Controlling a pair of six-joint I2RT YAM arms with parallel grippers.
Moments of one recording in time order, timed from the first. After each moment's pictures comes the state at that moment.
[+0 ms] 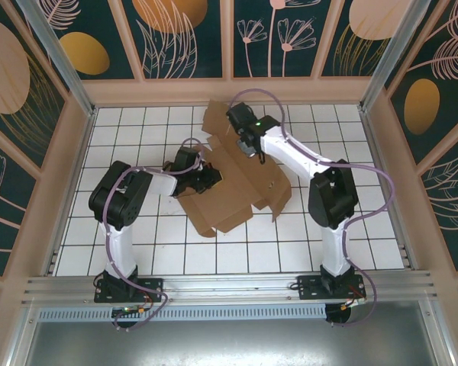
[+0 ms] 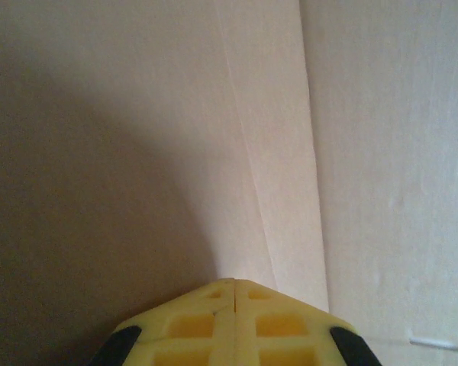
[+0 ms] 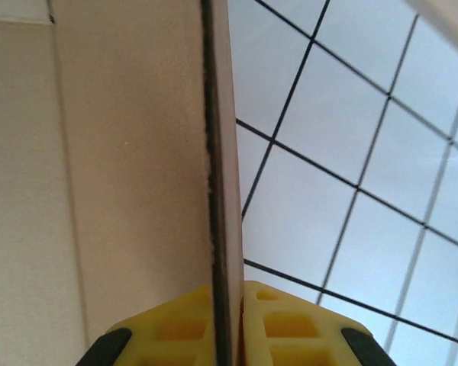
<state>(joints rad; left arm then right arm) -0.45 1.98 0.94 0.30 0.55 -1.00 0.66 2.01 1.79 -0.87 0.52 -0.09</state>
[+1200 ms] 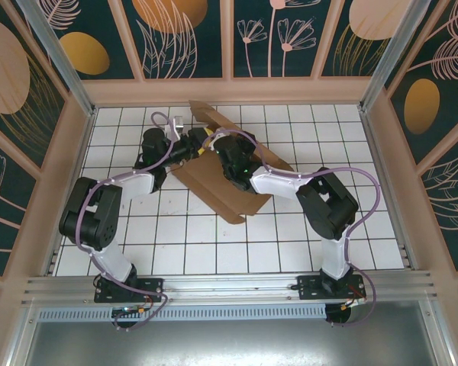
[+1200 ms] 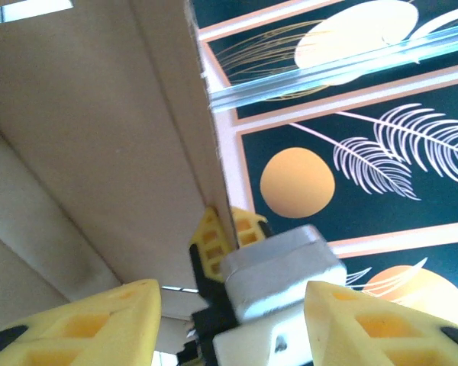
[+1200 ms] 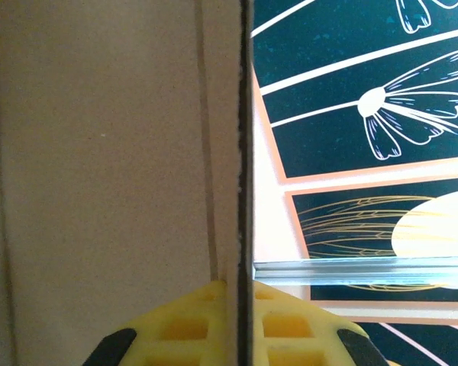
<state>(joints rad) -0.30 1.74 0.91 0.74 0.69 -1.25 0.82 1.93 1.27 0.22 1.00 -0.89</state>
